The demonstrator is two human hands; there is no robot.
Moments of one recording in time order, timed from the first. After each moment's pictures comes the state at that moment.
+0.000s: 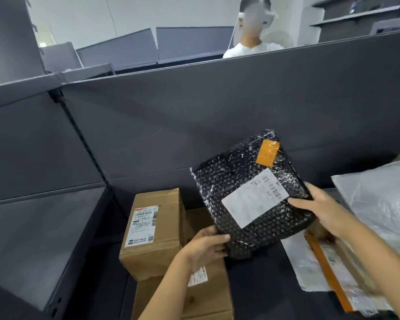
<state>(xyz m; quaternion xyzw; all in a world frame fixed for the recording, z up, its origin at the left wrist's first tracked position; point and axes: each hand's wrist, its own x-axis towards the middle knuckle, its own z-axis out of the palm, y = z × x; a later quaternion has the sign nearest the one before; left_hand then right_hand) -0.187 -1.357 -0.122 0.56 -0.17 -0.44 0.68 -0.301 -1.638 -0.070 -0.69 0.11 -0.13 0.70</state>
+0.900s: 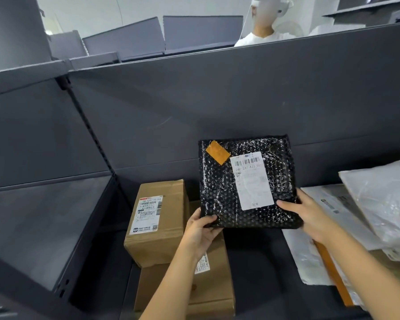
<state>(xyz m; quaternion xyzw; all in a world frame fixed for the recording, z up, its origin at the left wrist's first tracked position) -0.182 -1.356 -0.126 0.41 0.00 -0.31 0.86 -0.285 -1.600 -0.091 -0.61 0.19 -0.11 0.76</state>
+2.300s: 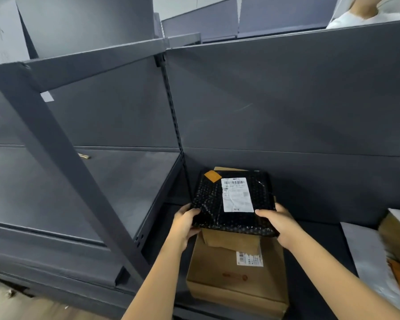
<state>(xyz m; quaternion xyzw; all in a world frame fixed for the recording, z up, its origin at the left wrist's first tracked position) -0.148 -1.189 -0.128 0.64 0.17 -0.12 0.74 -0.181 -1.431 -0.126 -0.65 0.25 0.07 0.72</state>
